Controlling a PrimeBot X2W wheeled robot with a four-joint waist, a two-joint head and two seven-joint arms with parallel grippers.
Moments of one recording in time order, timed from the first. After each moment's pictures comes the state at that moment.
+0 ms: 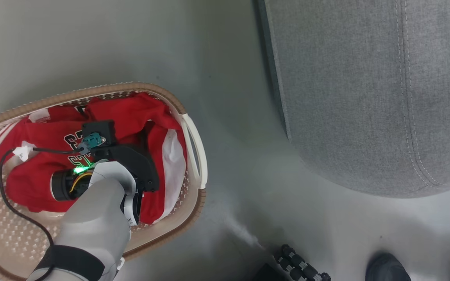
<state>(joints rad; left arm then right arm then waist) -0.99 0.05 -0.86 1.25 -1.07 0.12 -0.21 -0.43 -0.57 0.18 -0.30 0.71 0.12 -0.26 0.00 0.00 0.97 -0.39</state>
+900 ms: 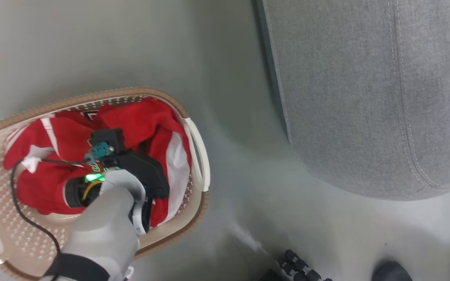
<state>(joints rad) -0.96 0.06 -0.93 1.18 -1.17 0.12 -0.25 -0.46 -0.56 0.18 -0.32 0.75 0.12 -0.26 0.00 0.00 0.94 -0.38</state>
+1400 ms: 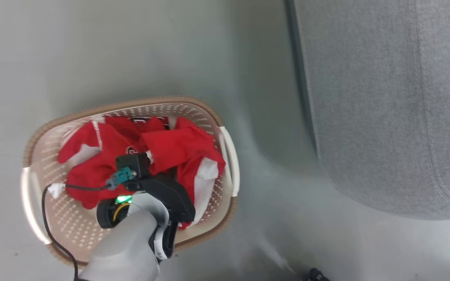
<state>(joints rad) -0.83 0.05 -0.91 0.98 -1.19 0.12 -0.25 -0.43 -0.57 0.11 -0.36 0.74 0.12 -0.26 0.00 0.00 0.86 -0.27</state>
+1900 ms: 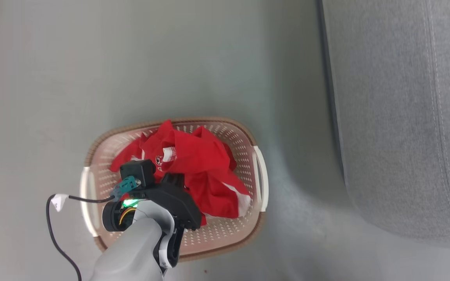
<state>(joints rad) -0.73 0.05 -0.76 0.84 -1.03 0.12 -0.25 -0.34 -0.57 0.07 -0.32 0.69 0.12 -0.26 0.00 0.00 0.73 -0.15</state>
